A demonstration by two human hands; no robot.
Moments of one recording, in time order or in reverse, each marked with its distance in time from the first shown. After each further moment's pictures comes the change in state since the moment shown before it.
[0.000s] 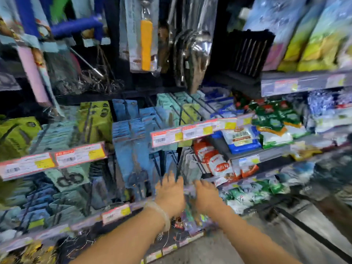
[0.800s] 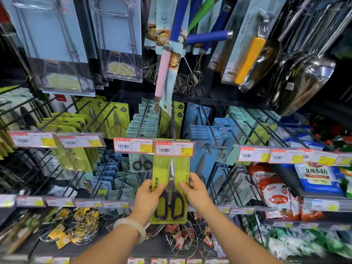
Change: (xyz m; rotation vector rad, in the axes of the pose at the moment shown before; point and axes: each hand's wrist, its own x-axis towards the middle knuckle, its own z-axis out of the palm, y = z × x) left_hand -0.067 -0.214 -0.003 -1.335 0.539 -0.454; right_hand 0.017 -0.208 0.021 1.011 -0.081 -0.306
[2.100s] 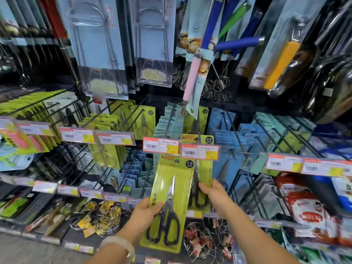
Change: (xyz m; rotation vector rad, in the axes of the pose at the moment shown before) left_hand -0.032 -0.029 -0.068 -0.037 -0.068 -0.171; right_hand 0.023 0.007 0.001 0.097 -0.086 0.213
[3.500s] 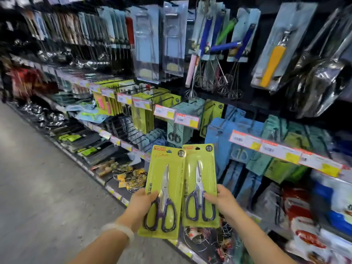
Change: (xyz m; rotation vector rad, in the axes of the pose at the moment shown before) left_hand -0.187 -0.045 0.161 -0.313 0.501 -0.019; right_hand -0.100 0.073 -0.149 -0.164 -0.419 -0.130
